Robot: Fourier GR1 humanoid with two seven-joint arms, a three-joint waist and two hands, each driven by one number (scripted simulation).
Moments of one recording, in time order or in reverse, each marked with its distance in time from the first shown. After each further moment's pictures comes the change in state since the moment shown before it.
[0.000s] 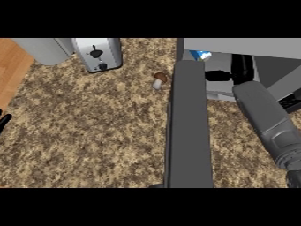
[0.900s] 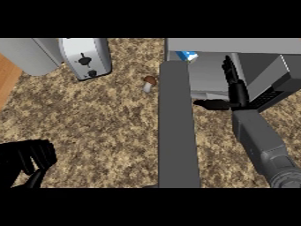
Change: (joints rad) left arm 0.016 -0.098 -0.212 -0.048 -0.068 0.009 0.034; right arm 0.194 0.056 -0.152 -0.008 -0.189 0.467 -0.214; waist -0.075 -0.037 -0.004
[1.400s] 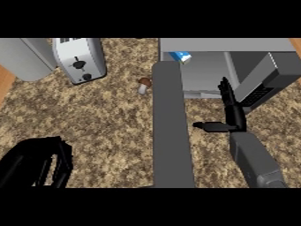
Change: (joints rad) left arm -0.008 -0.008 -0.159 0.001 -0.039 0.080 0.059; right arm 0.202 0.067 0.045 -0.131 -0.028 0.106 -0.042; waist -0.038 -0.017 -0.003
